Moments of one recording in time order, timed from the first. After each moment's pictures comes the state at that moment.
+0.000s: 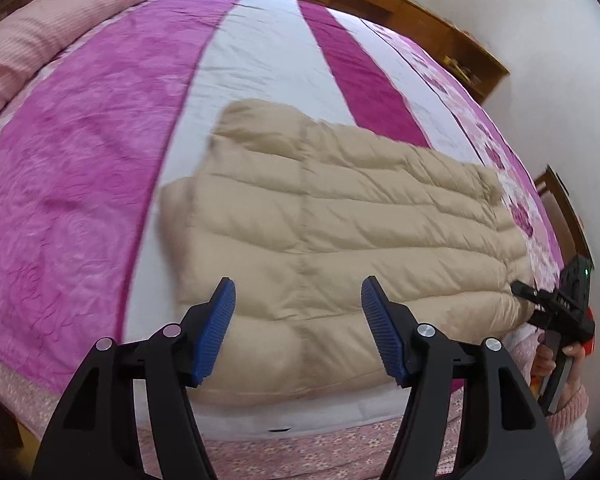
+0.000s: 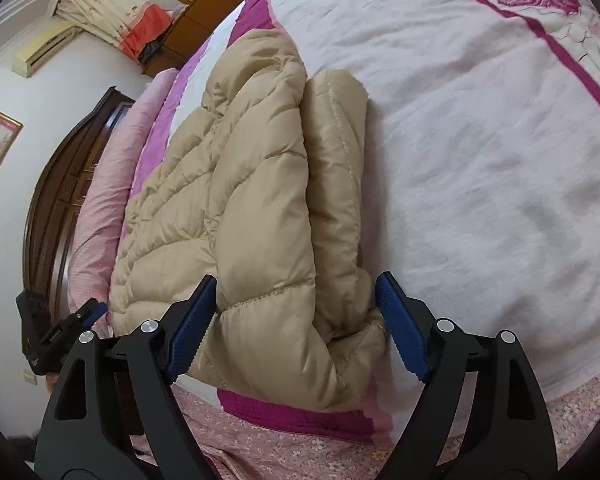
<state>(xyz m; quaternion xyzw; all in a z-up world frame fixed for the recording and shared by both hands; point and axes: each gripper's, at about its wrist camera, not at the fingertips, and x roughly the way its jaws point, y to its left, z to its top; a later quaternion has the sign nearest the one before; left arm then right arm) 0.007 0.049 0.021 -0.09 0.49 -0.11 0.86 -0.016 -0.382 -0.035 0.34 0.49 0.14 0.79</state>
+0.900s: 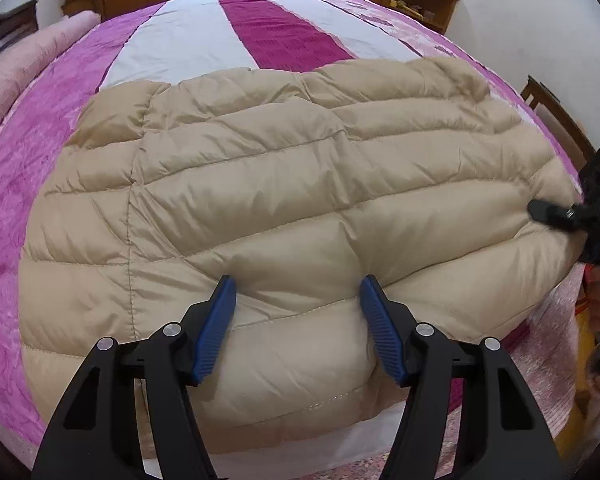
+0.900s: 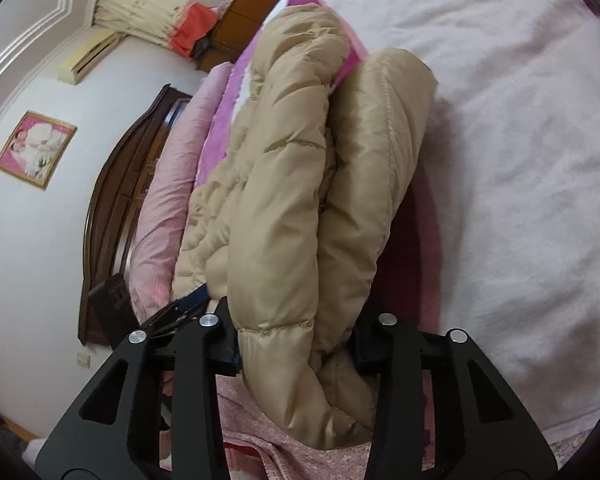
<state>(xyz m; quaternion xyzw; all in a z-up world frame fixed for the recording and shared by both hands) 0.015 -0.063 -0.028 0.05 0.49 -0.16 0.85 -0.014 -0.380 -0.028 0.39 0.46 0.26 0.76</state>
